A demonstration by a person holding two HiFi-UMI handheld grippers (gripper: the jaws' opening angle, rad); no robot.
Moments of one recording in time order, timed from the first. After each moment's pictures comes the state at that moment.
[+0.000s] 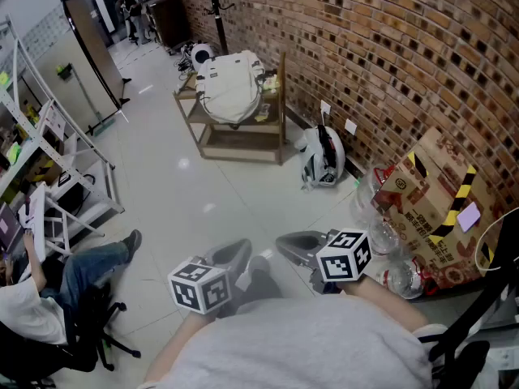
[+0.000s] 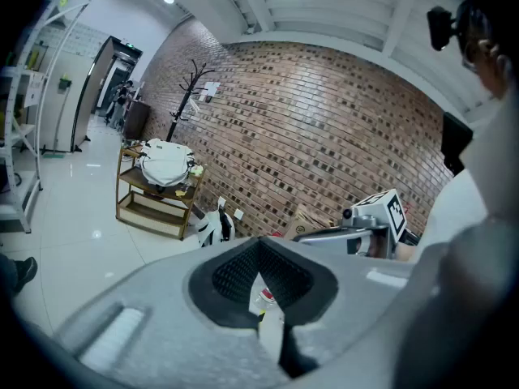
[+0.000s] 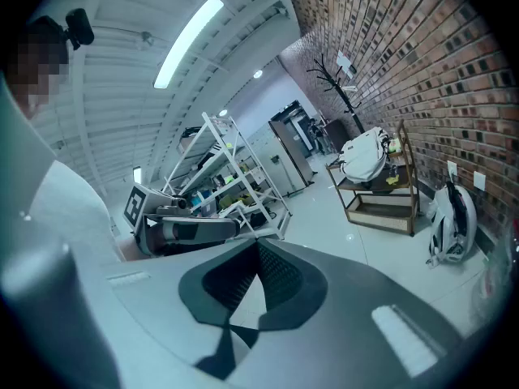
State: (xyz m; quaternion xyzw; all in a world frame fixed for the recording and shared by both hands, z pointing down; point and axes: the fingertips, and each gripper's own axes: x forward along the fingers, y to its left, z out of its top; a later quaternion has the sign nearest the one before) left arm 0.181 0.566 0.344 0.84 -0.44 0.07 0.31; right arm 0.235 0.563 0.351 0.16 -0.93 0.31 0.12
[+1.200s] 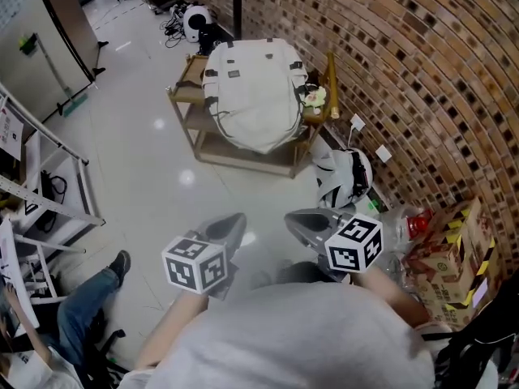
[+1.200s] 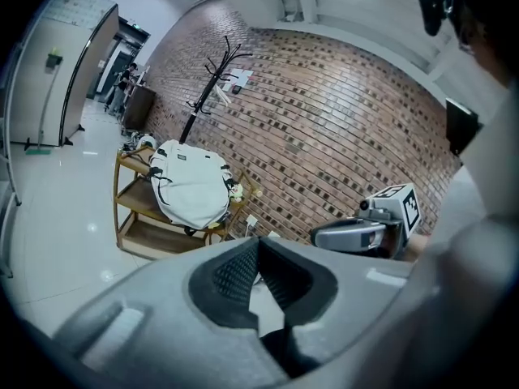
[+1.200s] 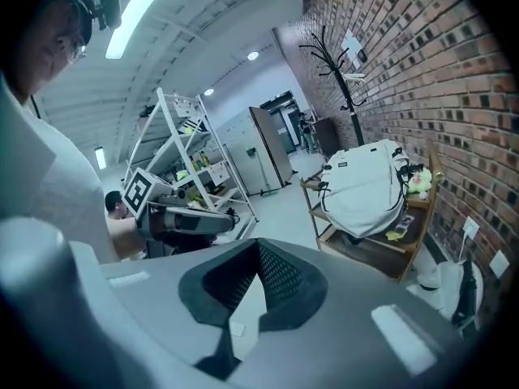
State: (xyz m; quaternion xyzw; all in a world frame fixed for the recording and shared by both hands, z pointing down) left arm -0.035 0.163 0.388 0.84 -0.43 0.08 0.34; right arm 0.046 0.164 0.378 0.21 -0.92 0.26 0.19
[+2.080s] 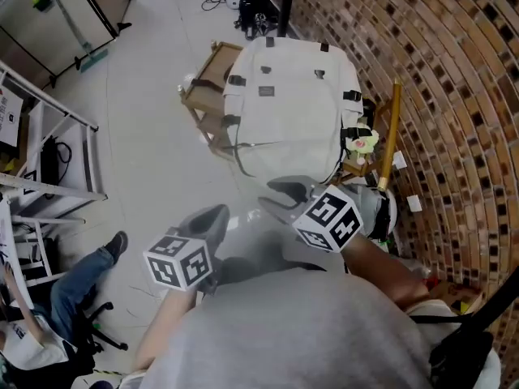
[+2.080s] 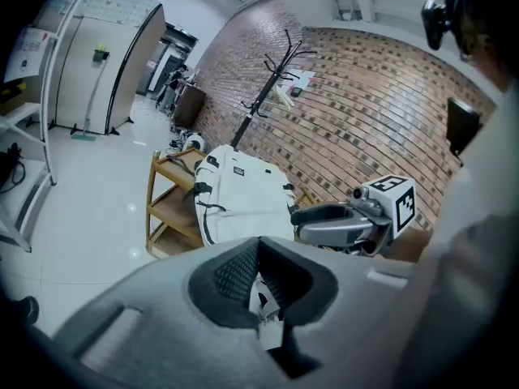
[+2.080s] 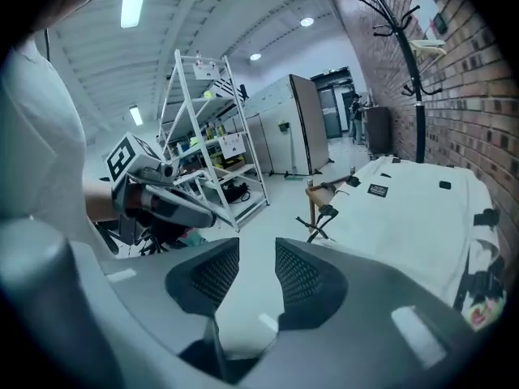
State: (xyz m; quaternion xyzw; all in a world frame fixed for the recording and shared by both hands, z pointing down) left arm -0.122 -0.049 0.441 0.73 -0.55 0.06 0.40; right arm -0.064 -0.096 0.440 0.06 -0.94 0.15 0.29
